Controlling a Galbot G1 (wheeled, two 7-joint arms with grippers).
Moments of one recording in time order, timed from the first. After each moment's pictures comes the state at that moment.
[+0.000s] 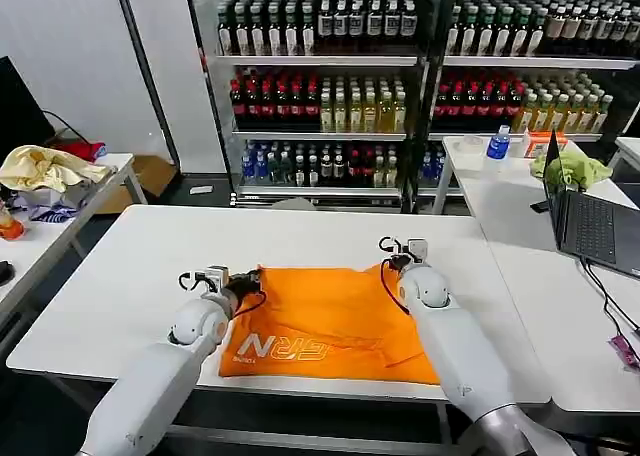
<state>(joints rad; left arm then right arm) 0.66 -1.11 -0.02 -1.34 -0.71 0.49 -0.15 -0.49 1.34 0.12 1.15 0.52 -0.55 0.31</state>
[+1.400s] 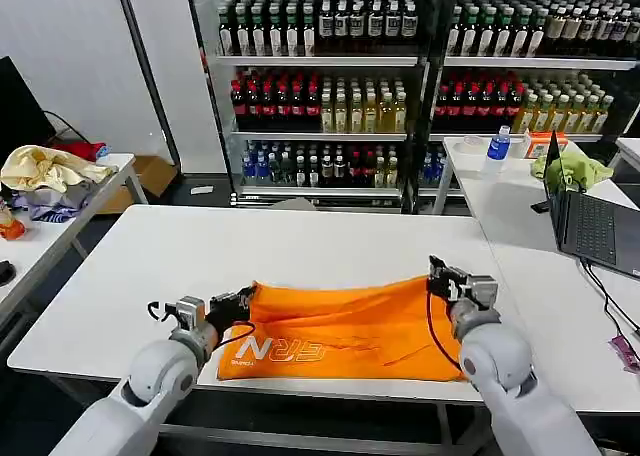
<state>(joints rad) 0.99 -0.94 -0.16 -1.82 -0.70 0.50 -0.14 -1.03 1.09 0.32 1.94 0.59 -0.57 0.34</state>
